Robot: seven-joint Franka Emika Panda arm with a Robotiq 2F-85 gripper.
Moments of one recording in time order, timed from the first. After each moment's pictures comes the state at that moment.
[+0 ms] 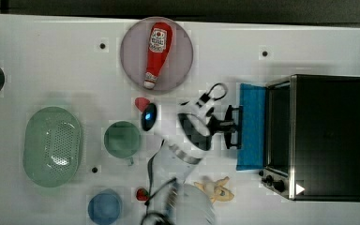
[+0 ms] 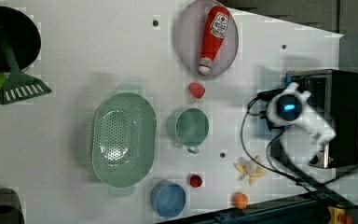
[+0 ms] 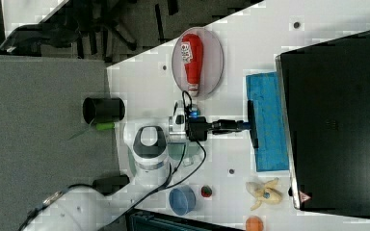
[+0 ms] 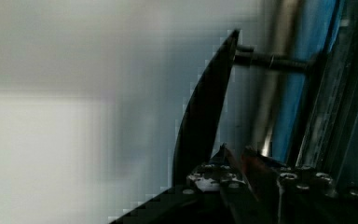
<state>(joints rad) 0.20 0.45 -0.19 -2.26 -1.02 0.71 -0.06</state>
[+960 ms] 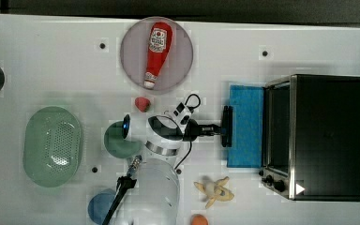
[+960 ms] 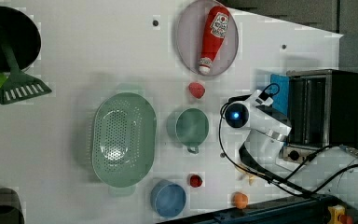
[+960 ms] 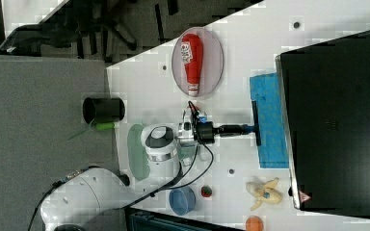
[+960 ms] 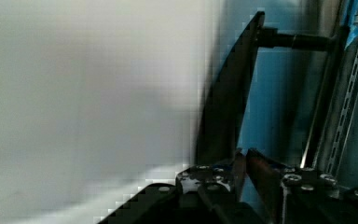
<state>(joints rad) 0.30 0.65 -0.18 -2.19 -1.12 0.62 0.22</state>
